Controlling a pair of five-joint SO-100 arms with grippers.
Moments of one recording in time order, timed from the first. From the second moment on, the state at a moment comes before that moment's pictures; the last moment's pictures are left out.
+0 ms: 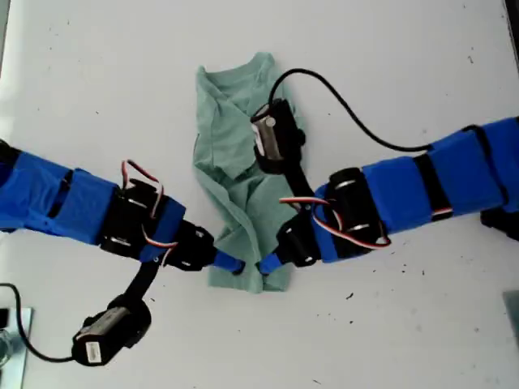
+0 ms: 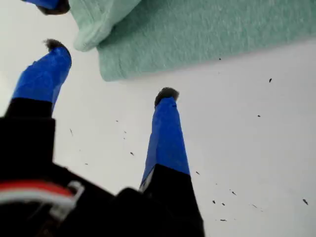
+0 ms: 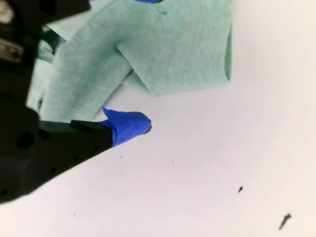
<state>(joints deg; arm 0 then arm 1) 9.5 78.4 85.9 69.9 3.6 -8.7 78.0 61.6 85.5 -18.2</state>
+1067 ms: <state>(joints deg) 13.6 57.4 54.9 71.9 9.0 -15.0 71.5 57.4 76.6 -20.6</state>
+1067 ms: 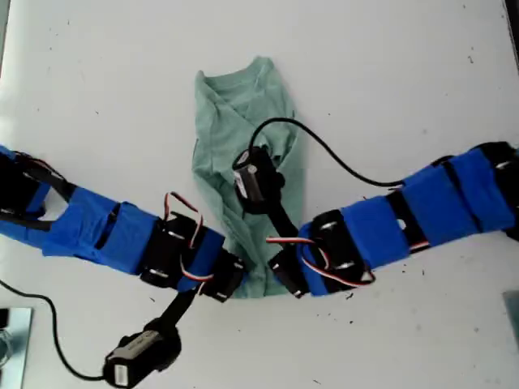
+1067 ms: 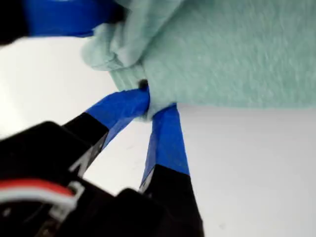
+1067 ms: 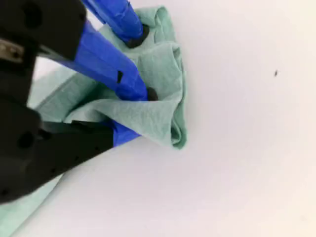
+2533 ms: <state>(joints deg) -30.8 119.7 98.9 75.5 26.7 33.8 143.0 111.9 66.0 -35.8</state>
